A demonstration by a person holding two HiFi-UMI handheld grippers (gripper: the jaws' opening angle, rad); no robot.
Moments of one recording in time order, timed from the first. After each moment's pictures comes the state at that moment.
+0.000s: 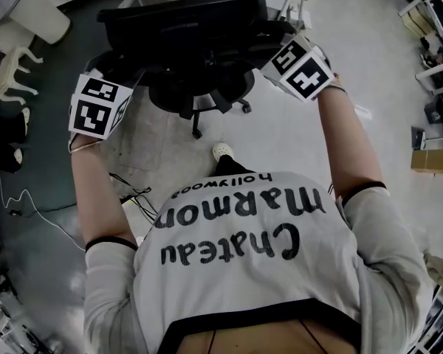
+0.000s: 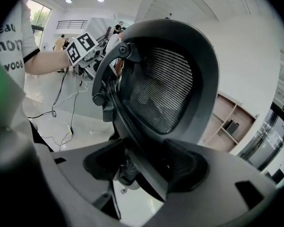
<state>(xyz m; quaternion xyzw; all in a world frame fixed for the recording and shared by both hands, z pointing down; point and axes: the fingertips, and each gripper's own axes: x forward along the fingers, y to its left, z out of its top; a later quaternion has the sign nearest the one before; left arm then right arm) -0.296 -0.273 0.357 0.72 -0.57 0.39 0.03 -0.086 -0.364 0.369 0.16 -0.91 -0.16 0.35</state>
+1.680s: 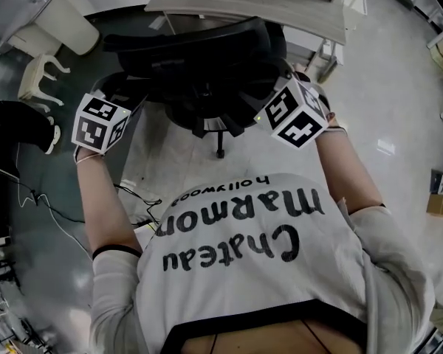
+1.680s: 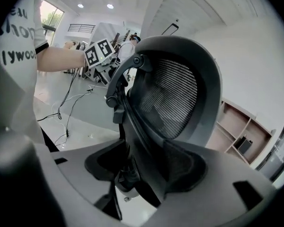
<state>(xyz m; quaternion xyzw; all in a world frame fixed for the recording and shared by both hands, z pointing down) -0.391 -0.359 0.353 0.71 -0.57 0.40 0.06 -0.177 -0.428 0.359 0.12 -0.92 -0.19 0.31</state>
